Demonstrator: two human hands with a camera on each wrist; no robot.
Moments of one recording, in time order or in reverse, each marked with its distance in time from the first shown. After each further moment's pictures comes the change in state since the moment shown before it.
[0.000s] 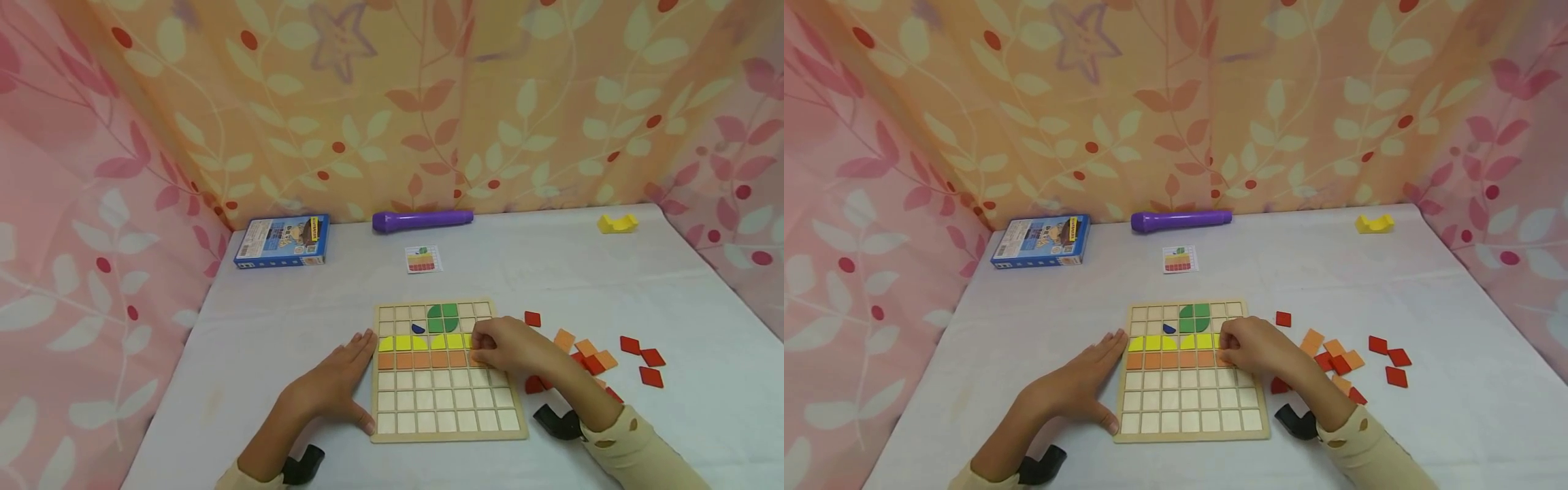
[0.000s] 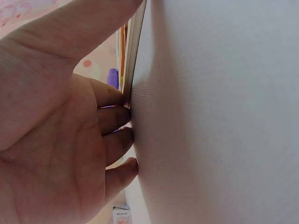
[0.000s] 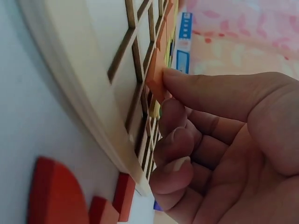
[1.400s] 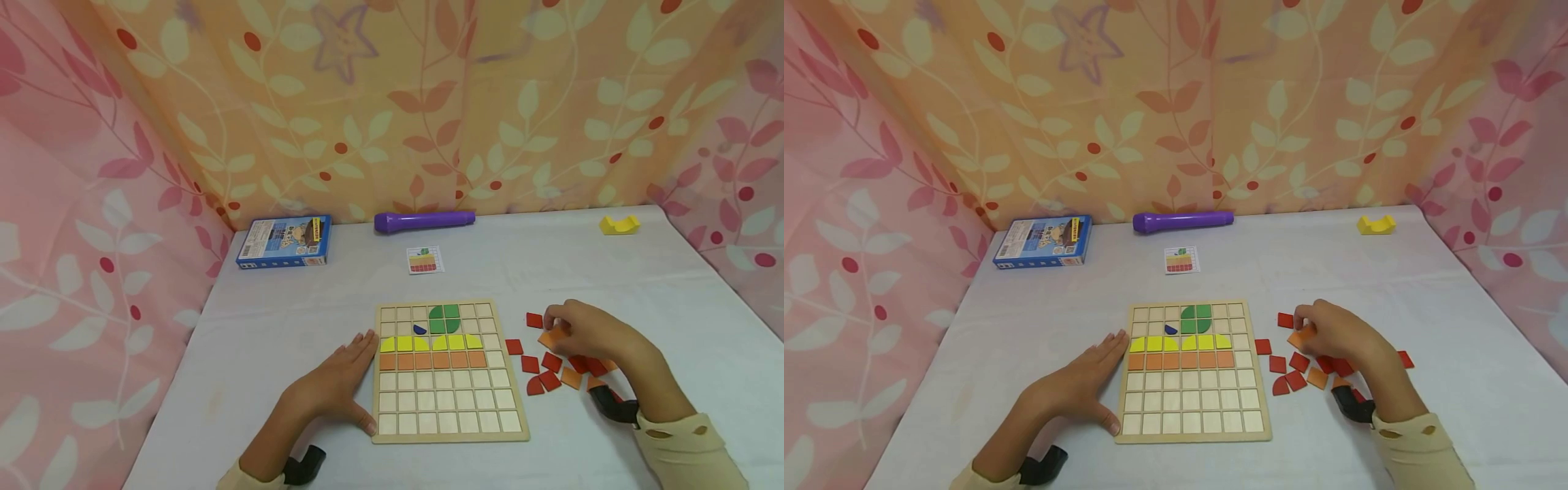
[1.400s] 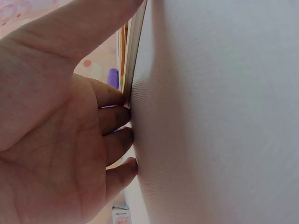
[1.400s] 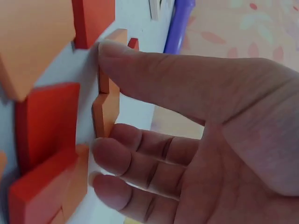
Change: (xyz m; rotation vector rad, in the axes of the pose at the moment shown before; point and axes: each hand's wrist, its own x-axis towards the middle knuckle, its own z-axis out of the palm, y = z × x) left_hand -0.001 0.002 -0.002 0.013 0.004 0.007; right_hand -0.041 0.073 -0.065 -0.156 -0.047 0.209
